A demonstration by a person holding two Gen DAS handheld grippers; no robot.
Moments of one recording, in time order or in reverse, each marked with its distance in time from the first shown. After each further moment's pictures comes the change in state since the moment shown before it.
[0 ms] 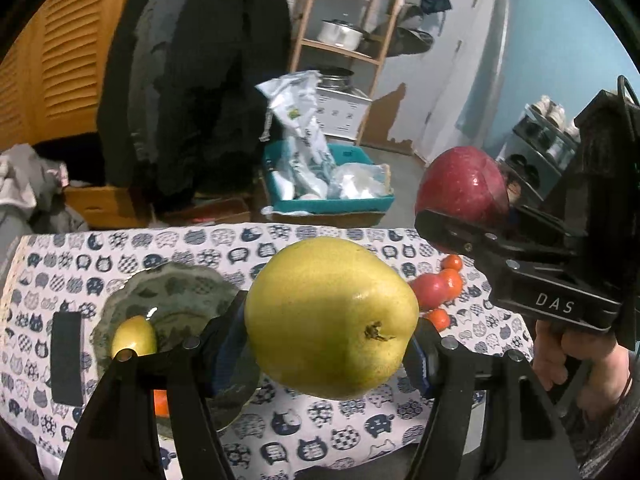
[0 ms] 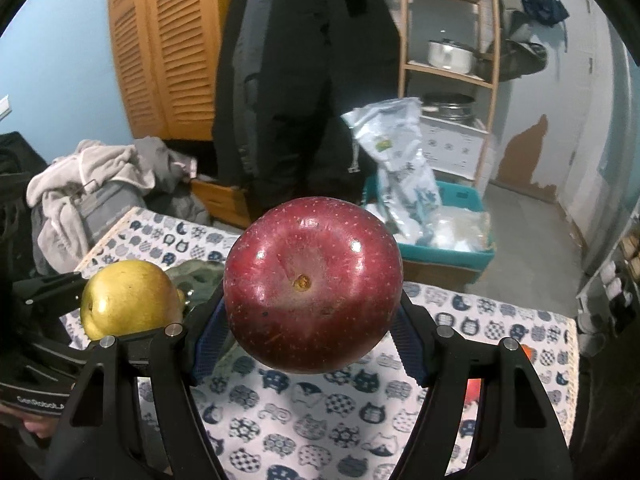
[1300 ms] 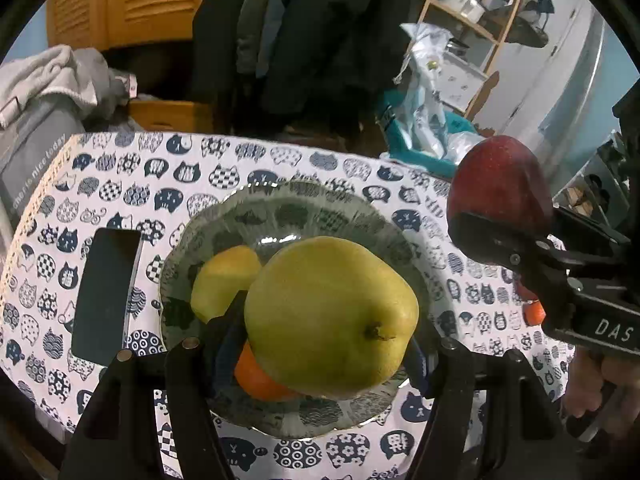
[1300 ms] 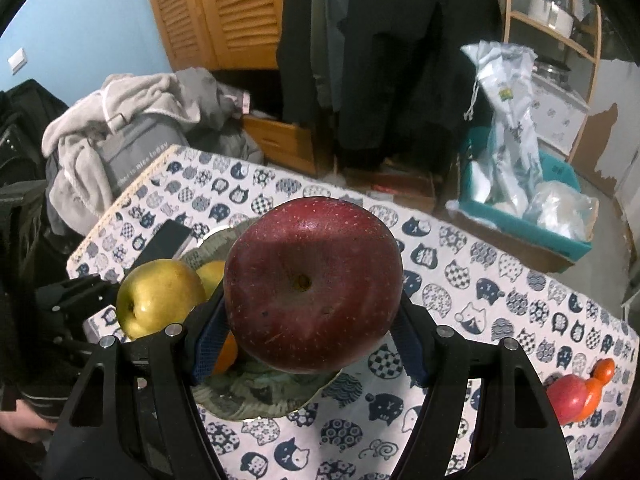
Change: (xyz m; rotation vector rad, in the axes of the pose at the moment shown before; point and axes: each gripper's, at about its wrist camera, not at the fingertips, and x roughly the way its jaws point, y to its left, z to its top) left arm 0.059 0.138 -0.048 -0.205 0.155 0.181; right arm 0.136 0.096 -0.011 -0.062 0.222 0.157
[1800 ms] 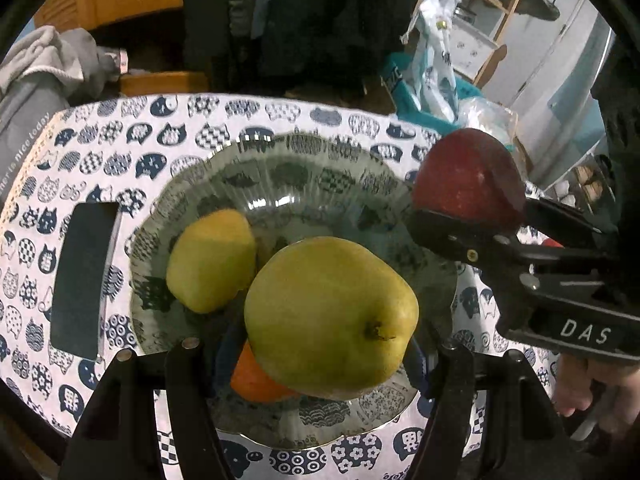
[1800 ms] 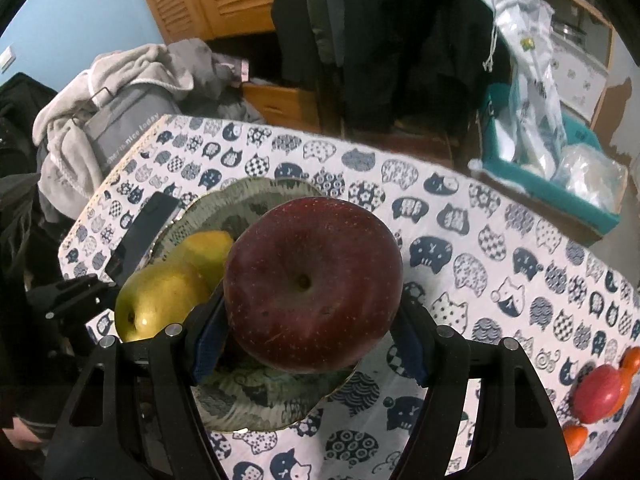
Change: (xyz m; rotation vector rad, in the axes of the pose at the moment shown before) left arm 0.039 -0.004 -0.013 0.017 0.106 0.013; right arm 0.056 -0.011 -0.017 0.045 0.107 0.049
